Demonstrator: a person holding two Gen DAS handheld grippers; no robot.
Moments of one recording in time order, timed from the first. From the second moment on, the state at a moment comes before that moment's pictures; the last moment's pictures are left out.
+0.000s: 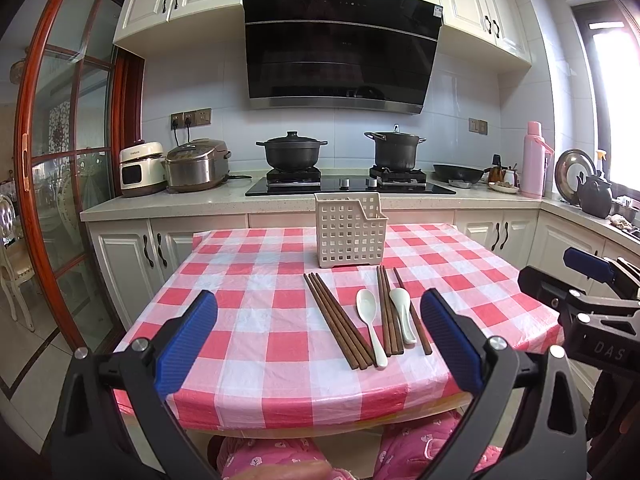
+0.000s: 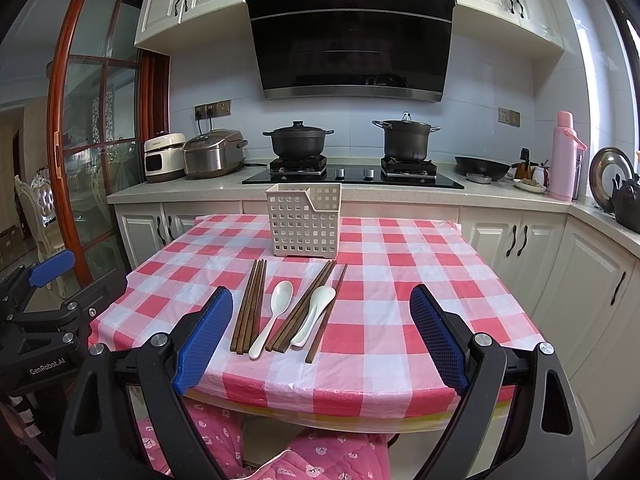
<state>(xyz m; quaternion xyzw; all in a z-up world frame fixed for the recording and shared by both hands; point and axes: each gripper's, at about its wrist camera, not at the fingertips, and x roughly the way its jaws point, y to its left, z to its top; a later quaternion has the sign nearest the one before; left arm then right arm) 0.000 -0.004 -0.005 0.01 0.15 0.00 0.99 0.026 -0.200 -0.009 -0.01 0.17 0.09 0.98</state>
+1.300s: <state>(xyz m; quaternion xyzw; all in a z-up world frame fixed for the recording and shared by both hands) 0.001 -0.004 -0.006 0.01 0.15 -0.01 0.99 0.023 -0.198 -0.004 -0.01 0.17 0.10 0.98</state>
